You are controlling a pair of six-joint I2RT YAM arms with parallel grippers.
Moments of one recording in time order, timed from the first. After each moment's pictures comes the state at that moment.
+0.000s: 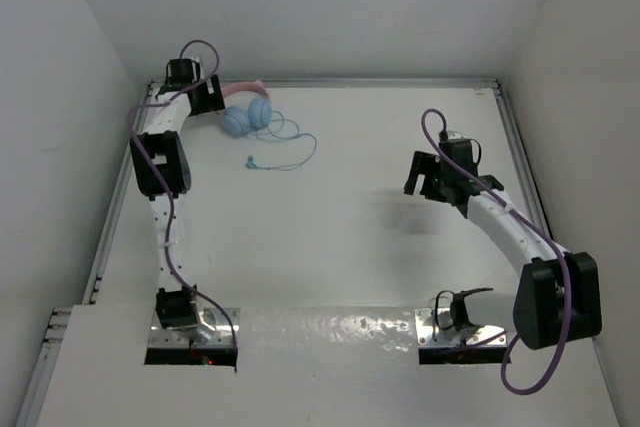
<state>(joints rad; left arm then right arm) 0.14 2.59 2.30 -0.51 0.09 -0.11 0.16 1.26 0.74 -0.34 0.05 0.36</state>
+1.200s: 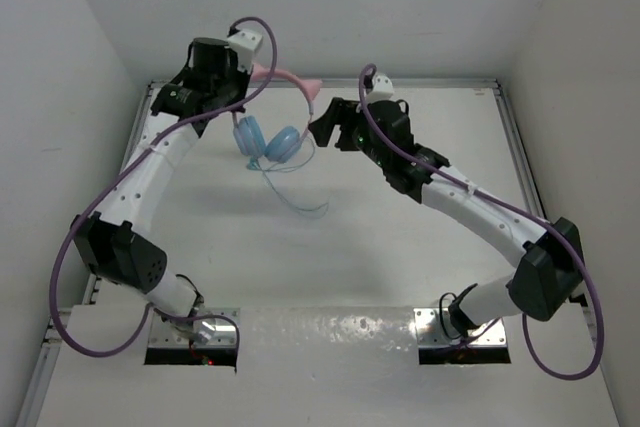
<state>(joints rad) -0.28 1.54 1.70 -0.69 -0.05 0.18 0.66 1.45 1.18 0.02 0.13 0.54</state>
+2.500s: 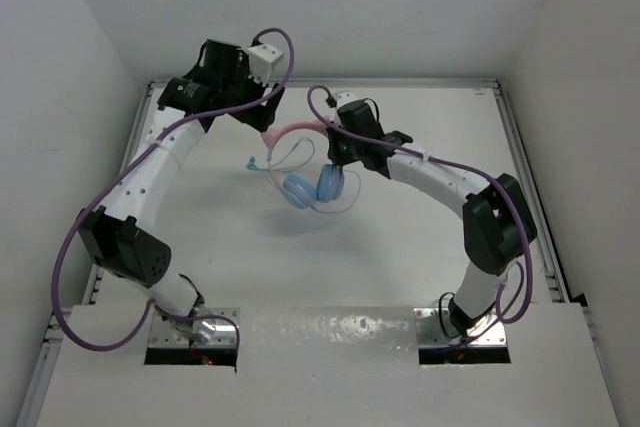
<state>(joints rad) -0.32 1.59 1.73 -0.86 0.10 0.23 0.62 1.76 1.29 -0.21 0.07 0.29</state>
